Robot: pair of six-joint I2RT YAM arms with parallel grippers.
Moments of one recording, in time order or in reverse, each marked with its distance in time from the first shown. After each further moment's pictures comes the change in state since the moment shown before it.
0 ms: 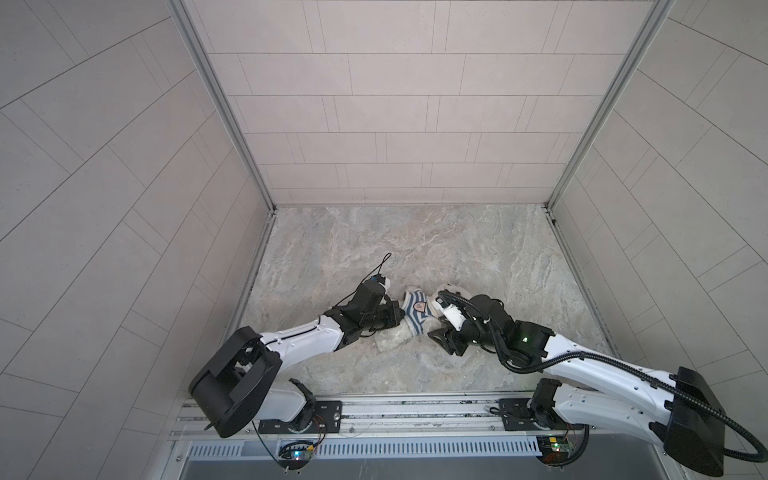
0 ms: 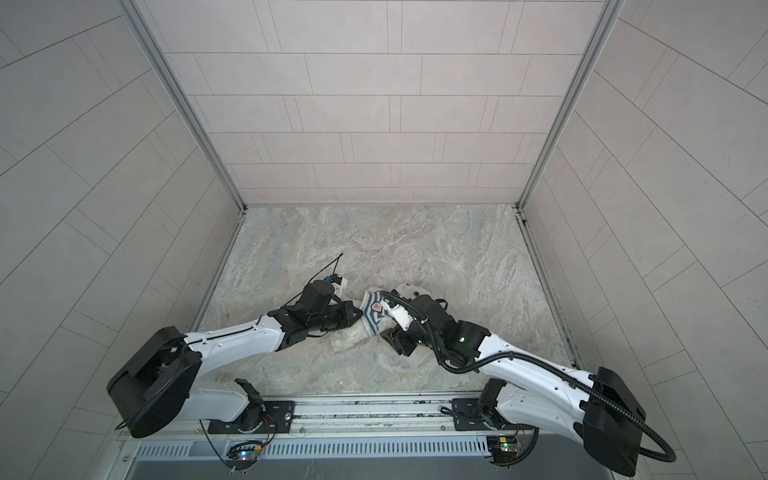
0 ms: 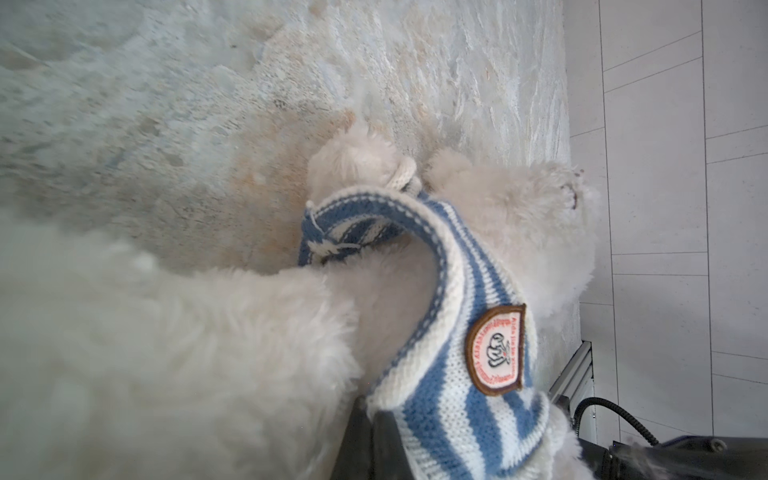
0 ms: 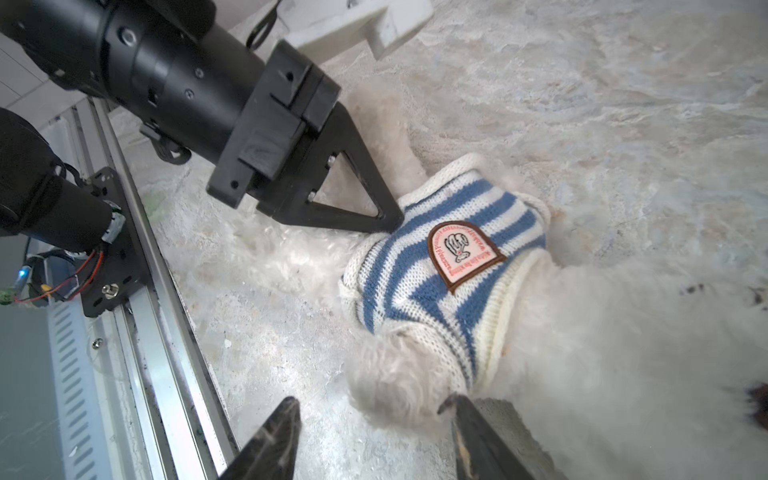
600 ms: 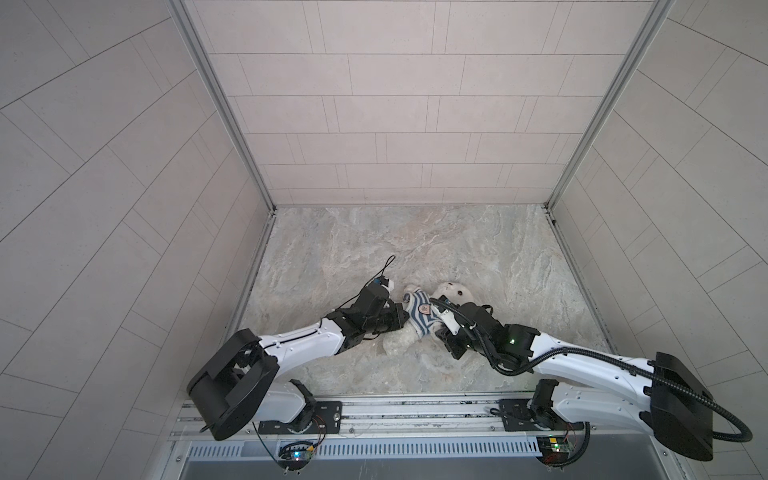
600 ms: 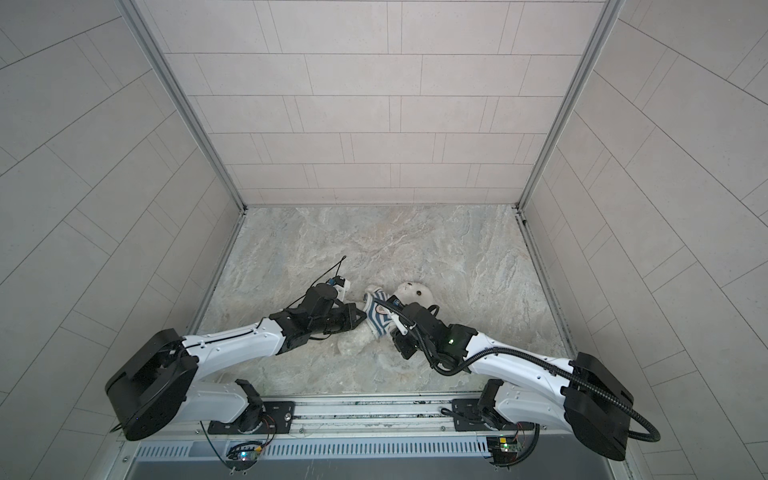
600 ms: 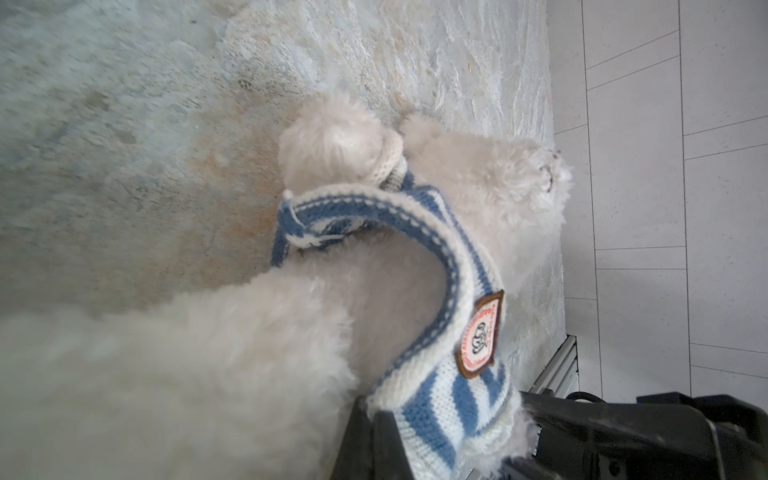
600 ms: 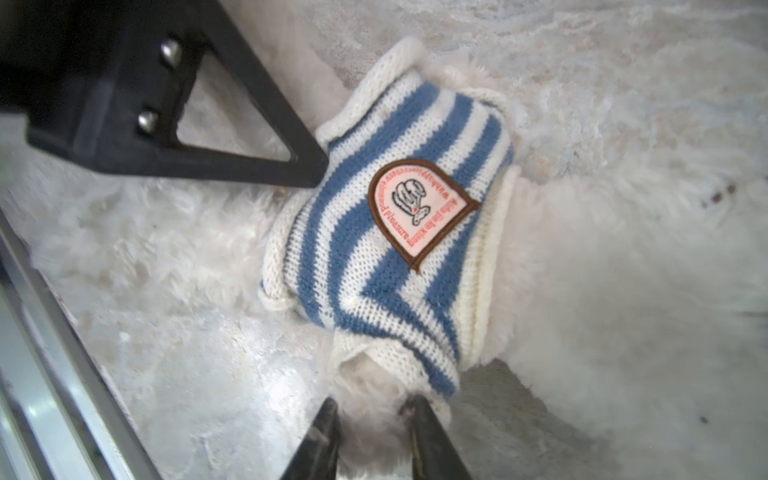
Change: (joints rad) left arm -0.045 -0.017 0.000 0.008 -0.022 -0.040; right arm 0.035 0.090 -0.040 0.003 0.175 0.061
